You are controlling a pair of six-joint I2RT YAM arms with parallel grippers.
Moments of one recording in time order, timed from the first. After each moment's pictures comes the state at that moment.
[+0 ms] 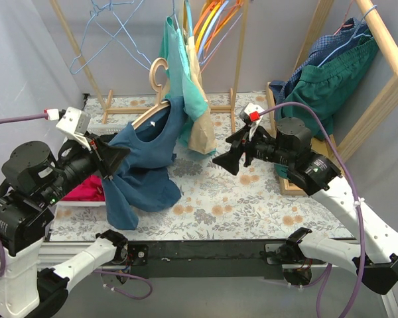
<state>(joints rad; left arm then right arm) -0.49 0.84 1.73 -1.06 0.12 -0.26 0.70 1.01 1.16 -0.37 -0.44 0.08</state>
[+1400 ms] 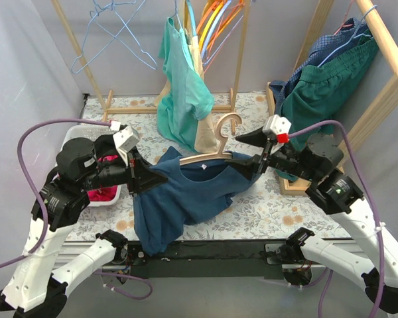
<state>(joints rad) -0.49 0.78 1.30 -0.78 0.74 -0.20 0.70 0.81 1.12 -0.27 -0.48 -0.07</state>
